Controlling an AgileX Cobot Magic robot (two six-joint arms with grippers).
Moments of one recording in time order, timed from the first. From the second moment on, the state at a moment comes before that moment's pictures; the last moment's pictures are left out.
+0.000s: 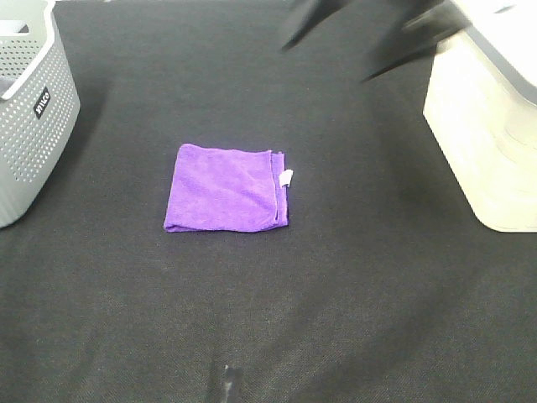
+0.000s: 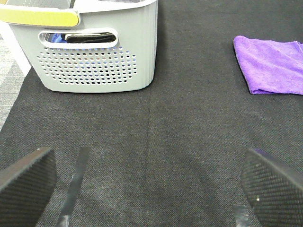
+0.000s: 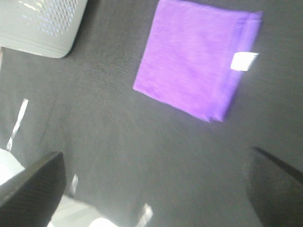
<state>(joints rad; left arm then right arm) -0.01 0.00 -0.49 0.06 1.05 -0.04 0.38 1.75 -1.56 0.49 1.00 -0.08</state>
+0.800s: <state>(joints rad) -0.01 0.00 -0.49 0.06 1.05 -0.04 0.37 2.34 -1.75 0.66 0.83 -0.10</state>
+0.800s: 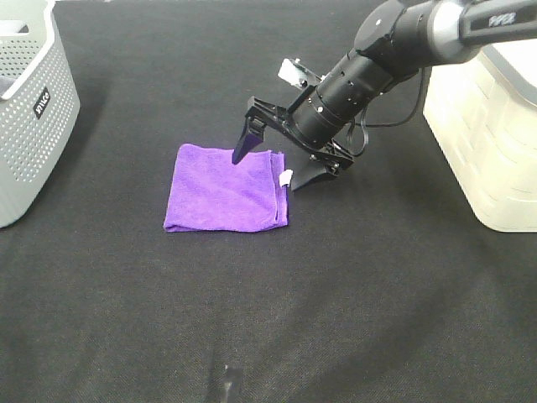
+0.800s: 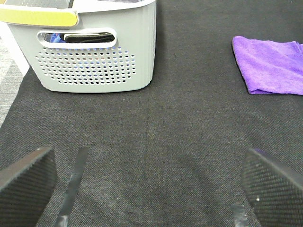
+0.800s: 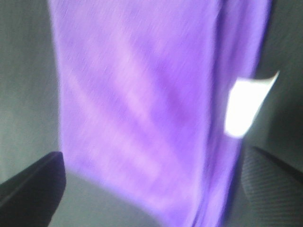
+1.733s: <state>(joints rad) -0.01 0.00 -0.49 0.06 1.05 -0.04 0.49 2.49 -1.83 0.72 0.62 -0.09</state>
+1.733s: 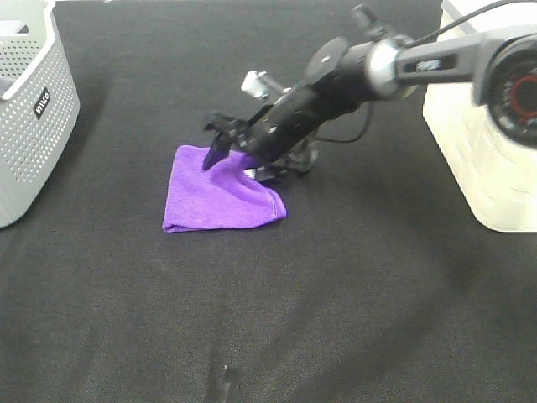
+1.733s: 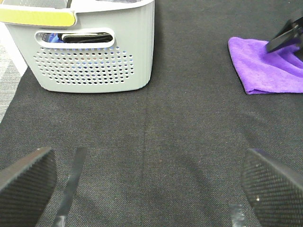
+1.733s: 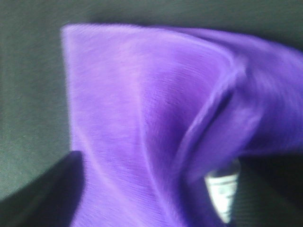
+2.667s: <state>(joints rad) -0.01 0.00 -0.49 0.06 1.05 -0.04 0.21 2.26 -2.55 0.44 1.20 0.00</state>
